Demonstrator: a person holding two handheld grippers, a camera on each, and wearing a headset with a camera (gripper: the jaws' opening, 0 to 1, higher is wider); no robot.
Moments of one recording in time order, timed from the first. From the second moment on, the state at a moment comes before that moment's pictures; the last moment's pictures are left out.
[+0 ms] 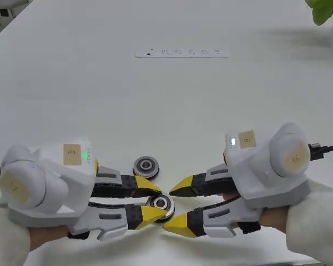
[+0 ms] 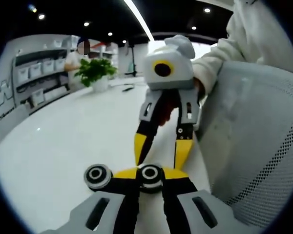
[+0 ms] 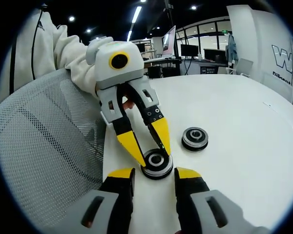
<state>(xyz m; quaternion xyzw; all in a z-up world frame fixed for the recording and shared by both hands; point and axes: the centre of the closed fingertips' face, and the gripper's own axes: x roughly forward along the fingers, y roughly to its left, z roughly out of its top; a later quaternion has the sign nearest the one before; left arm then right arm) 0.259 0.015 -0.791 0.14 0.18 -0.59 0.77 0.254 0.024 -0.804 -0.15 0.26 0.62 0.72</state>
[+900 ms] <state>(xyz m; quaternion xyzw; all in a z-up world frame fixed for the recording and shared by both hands) 0.259 0.017 -0.792 0.13 0.17 -0.59 0.78 0.256 0.018 -0.806 -0.15 0.26 0.62 0.73</state>
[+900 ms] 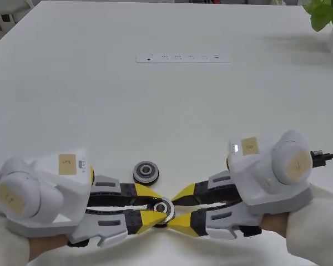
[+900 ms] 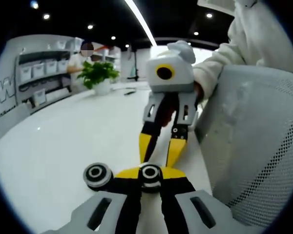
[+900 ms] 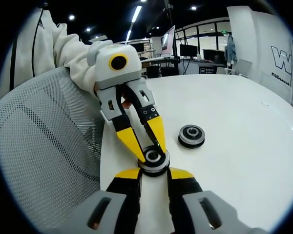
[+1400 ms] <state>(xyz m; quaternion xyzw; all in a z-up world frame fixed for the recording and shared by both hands) 0.260 0.015 -0.791 0.12 0.16 -0.58 0.79 0.258 0.013 -0.810 -0.16 0.27 0.61 0.73</state>
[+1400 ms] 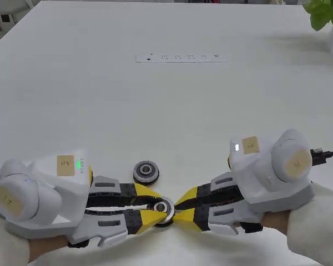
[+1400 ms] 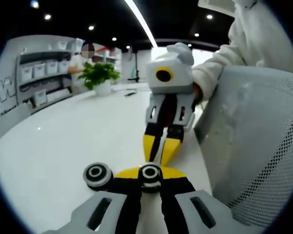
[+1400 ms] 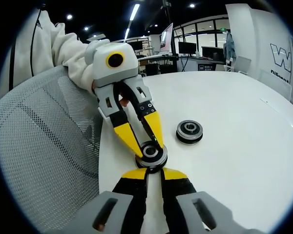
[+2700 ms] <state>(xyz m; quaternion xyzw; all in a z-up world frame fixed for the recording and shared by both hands) 0.259 0.014 -0.791 0.12 0.15 -0.59 0.78 0.267 0.009 -0.796 0.14 0.39 0.53 0.74</state>
